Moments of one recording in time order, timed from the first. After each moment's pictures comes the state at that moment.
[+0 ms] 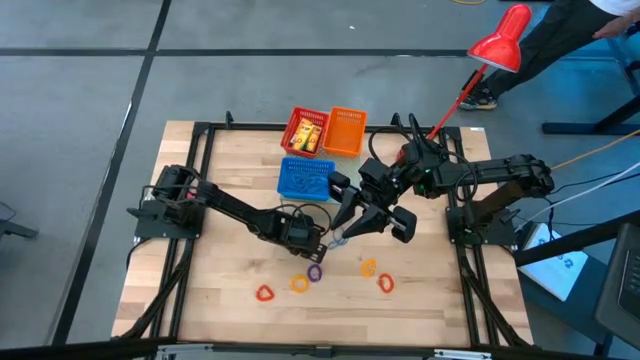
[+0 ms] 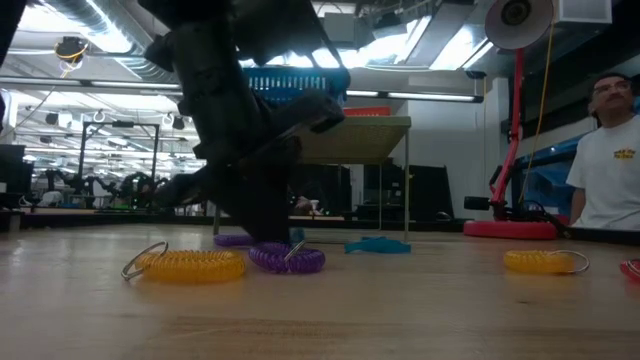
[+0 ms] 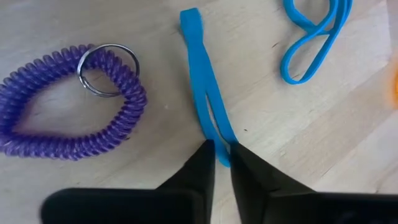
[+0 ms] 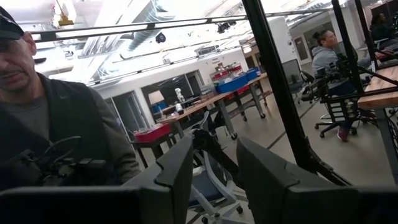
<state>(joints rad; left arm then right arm) -0.25 1.96 1.09 -0.26 -0.04 -1.32 0.13 1.51 1.45 0.38 -0.66 0.57</state>
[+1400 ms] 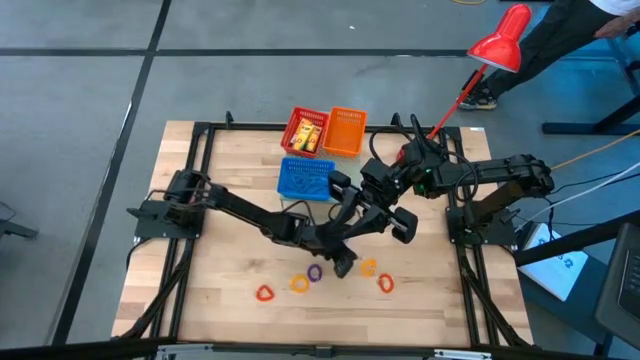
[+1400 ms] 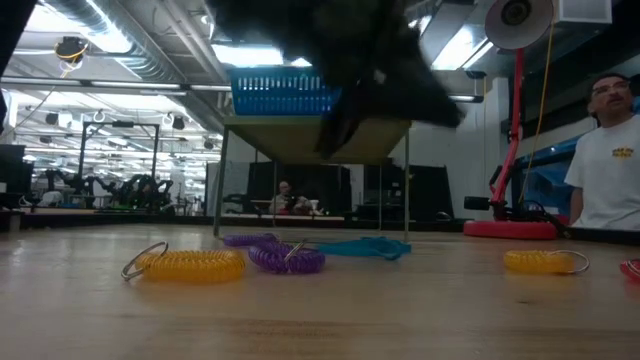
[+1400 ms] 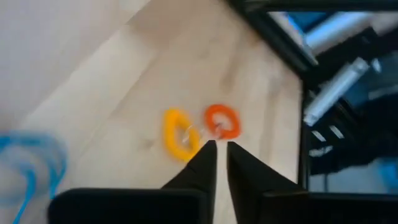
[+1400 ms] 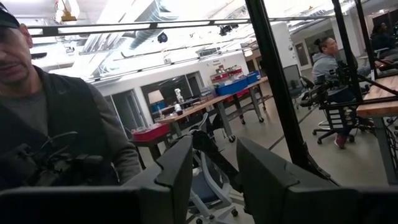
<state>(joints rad) -0.27 1.96 1.33 0.11 -0.06 -0.81 0.13 1.51 1.45 0.39 -0.67 0.53</state>
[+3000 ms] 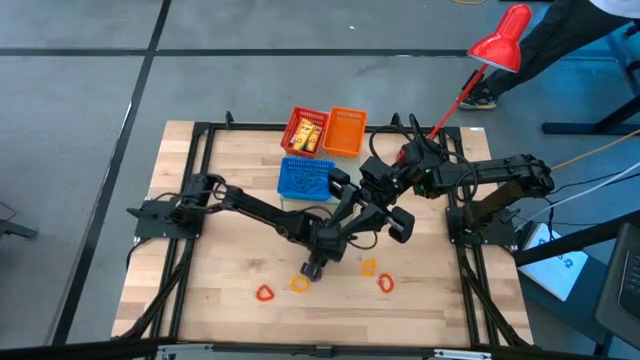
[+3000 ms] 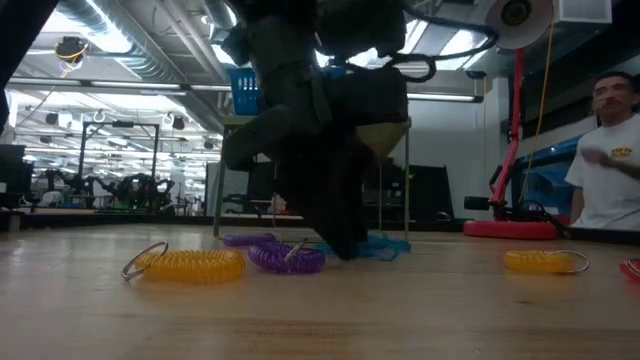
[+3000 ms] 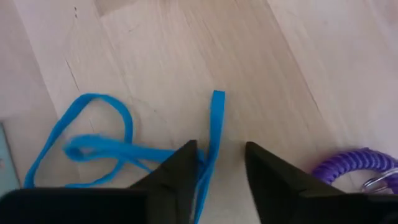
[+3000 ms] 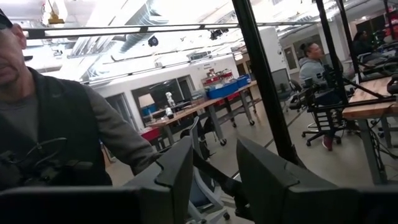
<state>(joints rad) -0.23 2.10 1.47 -0.46 0.02 0.23 0.13 1.51 1.45 0.38 -0.62 0.52</state>
